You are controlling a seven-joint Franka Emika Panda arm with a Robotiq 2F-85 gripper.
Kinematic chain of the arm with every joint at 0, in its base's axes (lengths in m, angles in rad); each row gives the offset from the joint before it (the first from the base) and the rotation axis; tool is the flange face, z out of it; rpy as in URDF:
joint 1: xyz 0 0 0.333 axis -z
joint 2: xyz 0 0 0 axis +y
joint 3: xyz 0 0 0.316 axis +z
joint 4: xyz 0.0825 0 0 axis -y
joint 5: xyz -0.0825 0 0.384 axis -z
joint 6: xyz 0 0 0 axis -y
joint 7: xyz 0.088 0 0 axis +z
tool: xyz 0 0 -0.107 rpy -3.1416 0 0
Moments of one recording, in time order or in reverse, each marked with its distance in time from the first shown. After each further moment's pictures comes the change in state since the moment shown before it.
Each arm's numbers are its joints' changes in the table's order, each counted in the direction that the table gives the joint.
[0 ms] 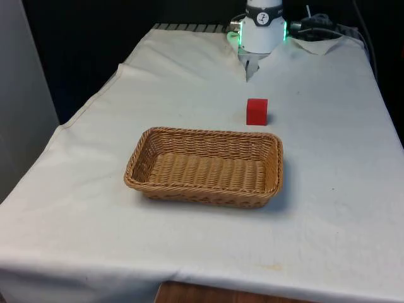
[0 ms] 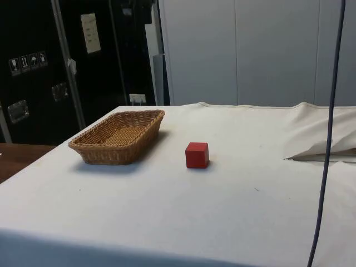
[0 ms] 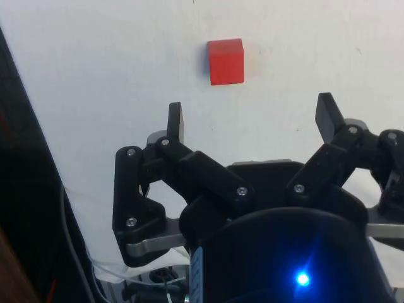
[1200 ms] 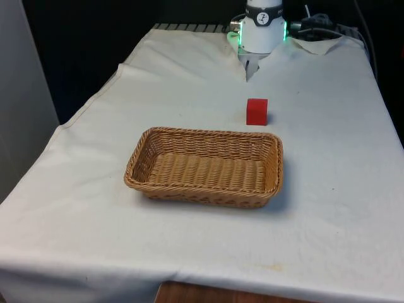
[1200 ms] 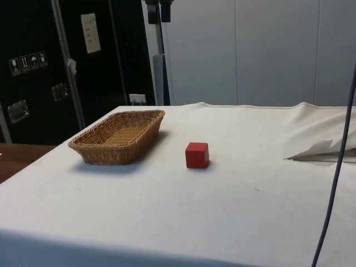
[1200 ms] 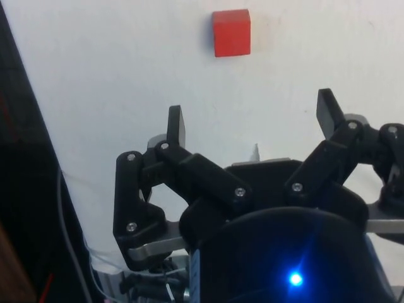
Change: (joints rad) arm -0.004 -0.176 0.000 -0.202 0.006 0.053 0.056
